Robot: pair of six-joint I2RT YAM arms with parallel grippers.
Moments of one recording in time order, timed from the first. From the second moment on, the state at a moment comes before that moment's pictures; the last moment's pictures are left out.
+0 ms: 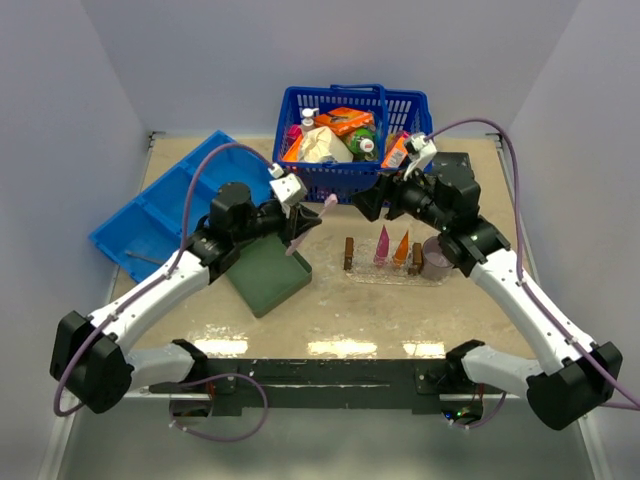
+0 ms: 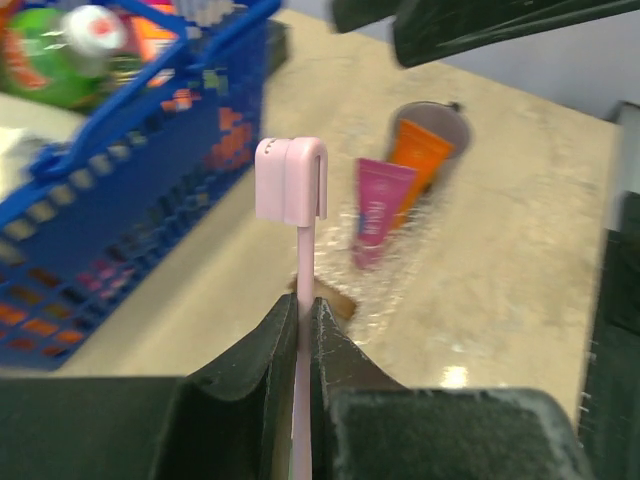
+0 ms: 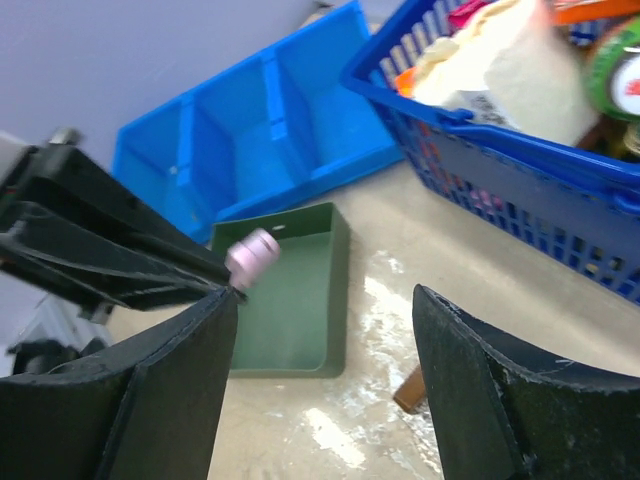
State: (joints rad) left arm -0.56 1.18 0.89 0.11 0.47 0.05; right arm 0.45 1.10 1.05 -0.12 -0.31 0.35
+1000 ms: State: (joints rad) left arm -0.57 1.31 0.94 0.12 1.04 -0.08; right arm 0.47 1.17 1.16 -0.39 -0.75 0.22
